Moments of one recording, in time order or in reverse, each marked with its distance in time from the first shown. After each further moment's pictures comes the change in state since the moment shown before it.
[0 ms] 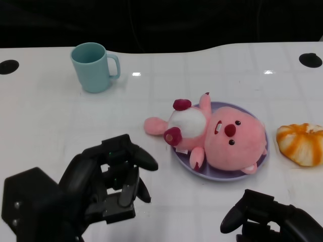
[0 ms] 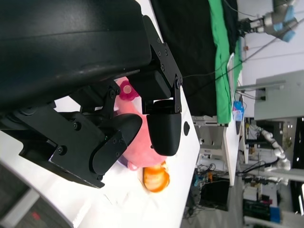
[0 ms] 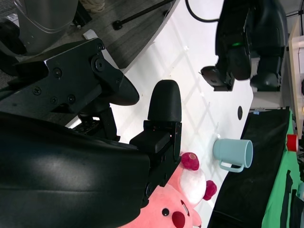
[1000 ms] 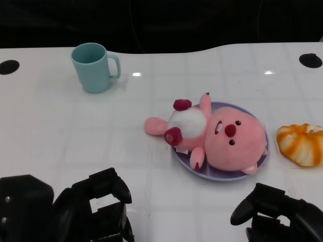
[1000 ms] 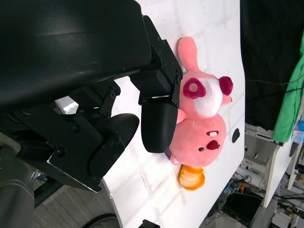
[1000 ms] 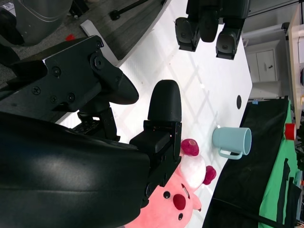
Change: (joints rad) left arm 0.087 0.031 0.075 -0.093 -0.145 0.355 0.063; right arm -0.012 0.001 -0.058 0.015 0.021 -0.003 0.003
